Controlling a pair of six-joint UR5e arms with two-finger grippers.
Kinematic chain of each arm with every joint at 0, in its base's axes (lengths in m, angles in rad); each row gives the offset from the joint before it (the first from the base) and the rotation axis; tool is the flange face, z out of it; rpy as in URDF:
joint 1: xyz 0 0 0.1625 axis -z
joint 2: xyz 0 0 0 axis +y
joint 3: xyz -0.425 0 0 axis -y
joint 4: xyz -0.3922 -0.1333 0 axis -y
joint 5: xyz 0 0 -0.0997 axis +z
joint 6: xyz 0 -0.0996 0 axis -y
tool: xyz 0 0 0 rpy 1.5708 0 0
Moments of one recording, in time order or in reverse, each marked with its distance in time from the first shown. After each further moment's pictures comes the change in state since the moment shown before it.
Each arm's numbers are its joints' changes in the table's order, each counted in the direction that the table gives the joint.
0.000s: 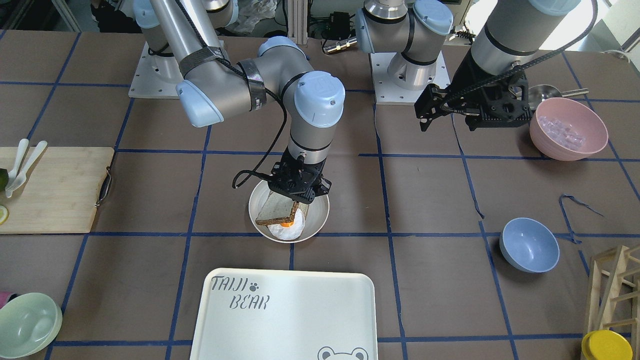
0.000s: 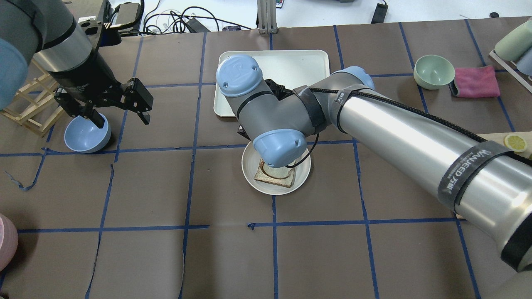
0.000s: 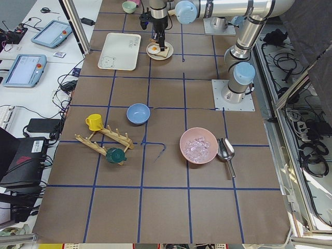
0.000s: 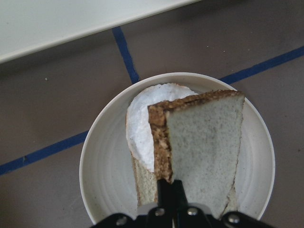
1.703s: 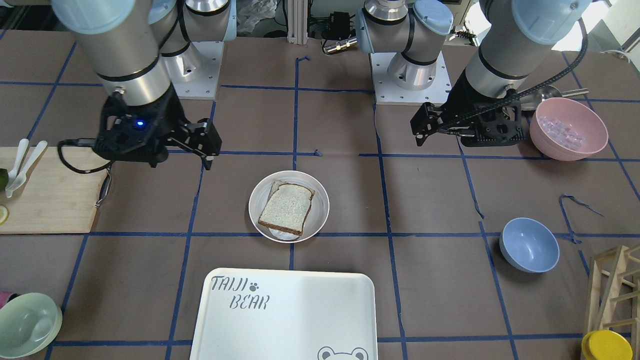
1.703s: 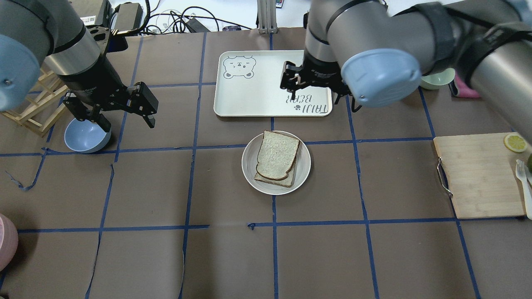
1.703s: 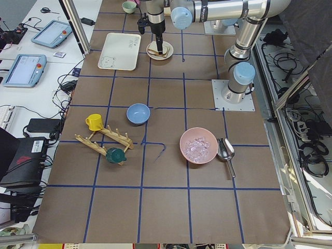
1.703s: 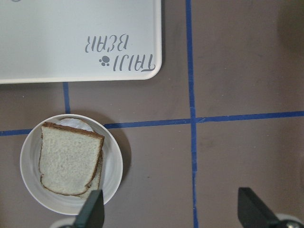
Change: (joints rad) left arm 0.002 0.047 -0.030 0.075 0.012 -0.049; right arm 0.441 0.321 -0.097 0.354 -0.146 -0.745
